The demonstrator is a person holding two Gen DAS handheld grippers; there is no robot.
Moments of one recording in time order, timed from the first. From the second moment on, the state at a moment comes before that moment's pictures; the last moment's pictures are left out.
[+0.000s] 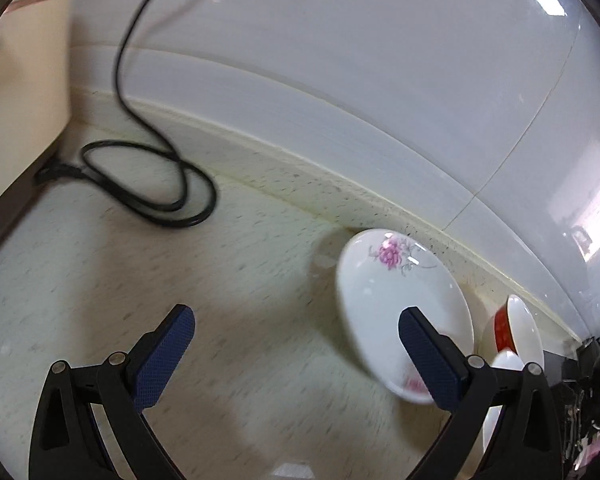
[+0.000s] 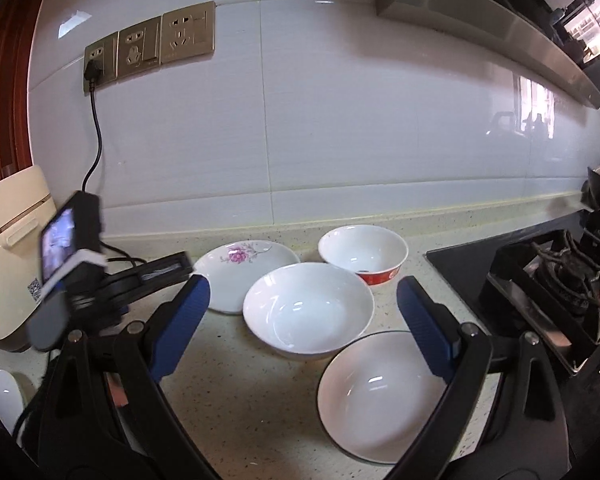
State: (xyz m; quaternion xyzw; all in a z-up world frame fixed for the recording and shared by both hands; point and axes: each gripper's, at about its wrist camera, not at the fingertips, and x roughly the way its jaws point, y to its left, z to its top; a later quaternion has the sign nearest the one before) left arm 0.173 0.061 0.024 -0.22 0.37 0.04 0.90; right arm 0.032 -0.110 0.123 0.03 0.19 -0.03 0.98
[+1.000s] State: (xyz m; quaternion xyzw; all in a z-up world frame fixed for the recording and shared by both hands) left arm 0.116 0.101 0.022 -0.13 0.40 0.09 0.90; right arm 0.042 -0.087 0.095 0.04 0.25 0.10 0.96
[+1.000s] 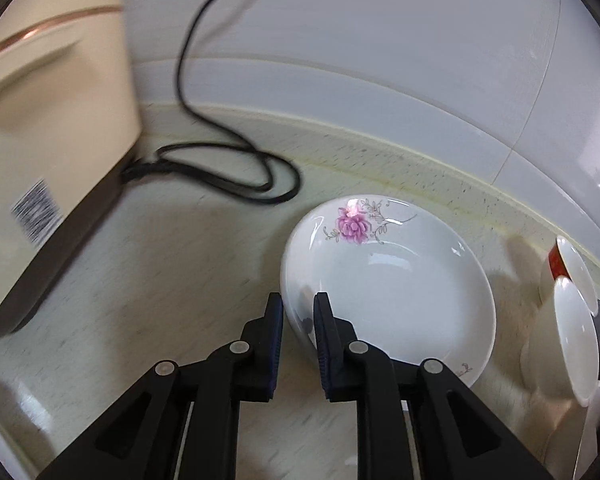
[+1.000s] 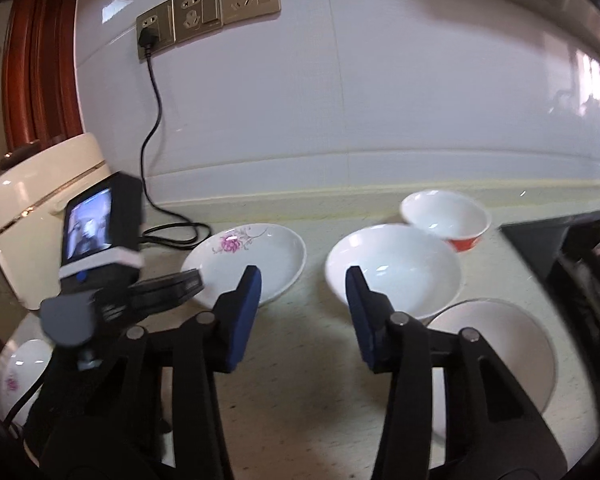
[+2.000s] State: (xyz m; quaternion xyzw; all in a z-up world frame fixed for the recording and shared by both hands) left arm 0.110 0.144 0.007 -0.24 0.38 0.10 0.89; right arm 0.150 -0.017 0.037 0.02 0.42 0.08 0.90
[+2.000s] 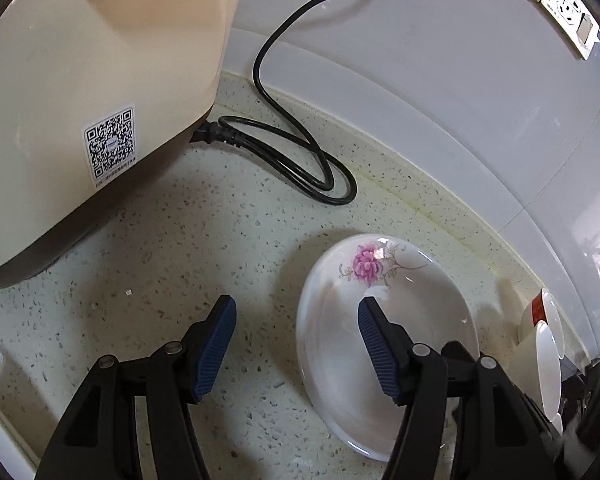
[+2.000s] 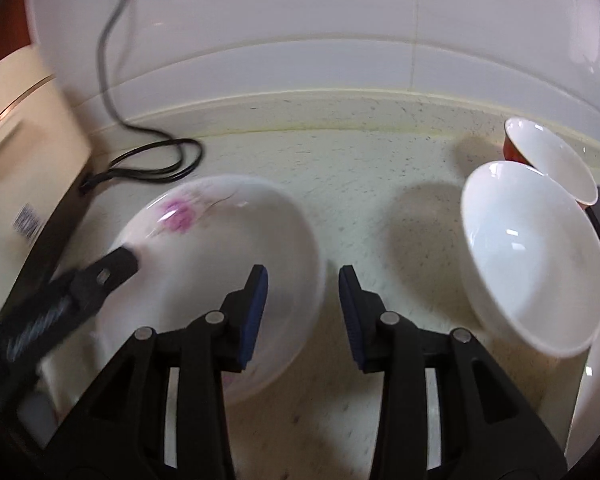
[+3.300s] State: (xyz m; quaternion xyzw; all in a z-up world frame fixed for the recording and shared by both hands) left arm 0.110 0.137 -0.002 -0.20 0.39 0.06 0.90; right arm 0.109 -0.039 0.032 0.05 0.43 0.19 0.88
